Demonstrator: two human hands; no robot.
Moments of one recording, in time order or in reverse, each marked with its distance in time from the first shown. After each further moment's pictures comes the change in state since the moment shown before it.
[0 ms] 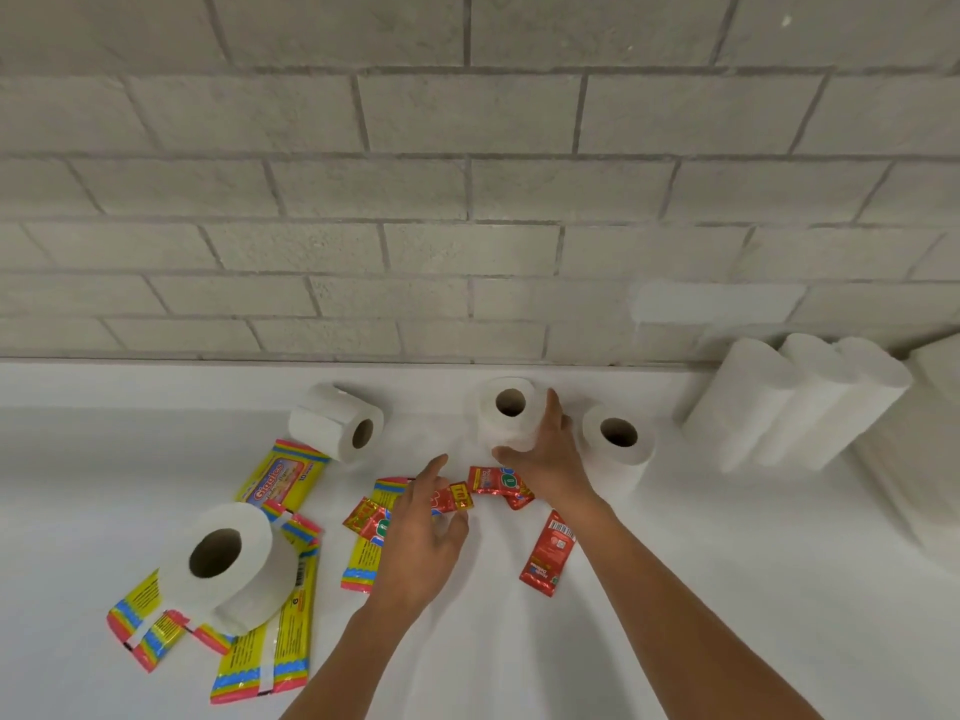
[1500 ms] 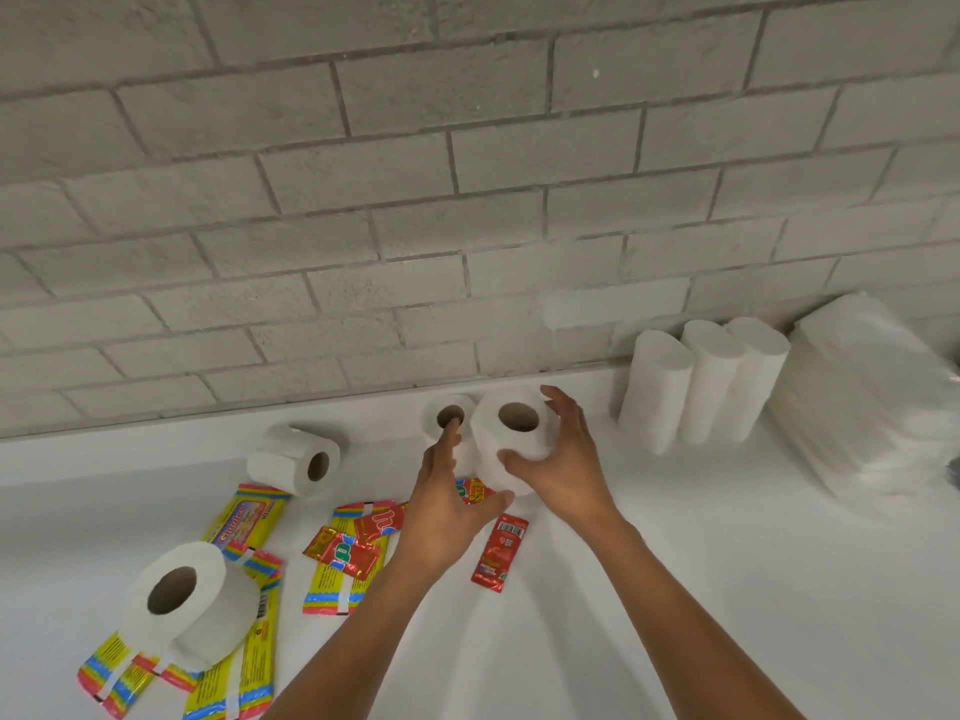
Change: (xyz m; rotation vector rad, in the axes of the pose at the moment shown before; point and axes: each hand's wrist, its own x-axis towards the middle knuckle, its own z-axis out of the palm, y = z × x) left_hand 0.007 0.101 0.040 -0.029 -0.087 0.144; right_hand -0.061 0.024 -0.100 0.234 0.233 -0.206
